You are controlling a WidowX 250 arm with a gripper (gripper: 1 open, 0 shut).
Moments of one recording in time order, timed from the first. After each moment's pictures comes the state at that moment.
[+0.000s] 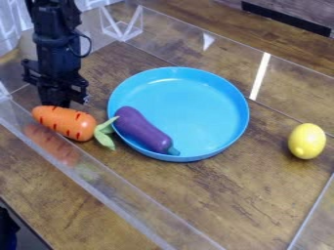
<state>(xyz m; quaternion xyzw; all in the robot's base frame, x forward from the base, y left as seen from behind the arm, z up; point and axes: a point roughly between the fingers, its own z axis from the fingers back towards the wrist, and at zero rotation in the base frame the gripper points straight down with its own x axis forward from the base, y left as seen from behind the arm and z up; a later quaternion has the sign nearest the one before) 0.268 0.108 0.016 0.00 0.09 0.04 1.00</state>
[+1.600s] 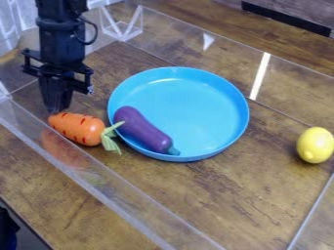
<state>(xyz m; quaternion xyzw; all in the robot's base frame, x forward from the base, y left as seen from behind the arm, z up) 0.265 0.093 0.045 0.00 0.12 0.04 0.99</state>
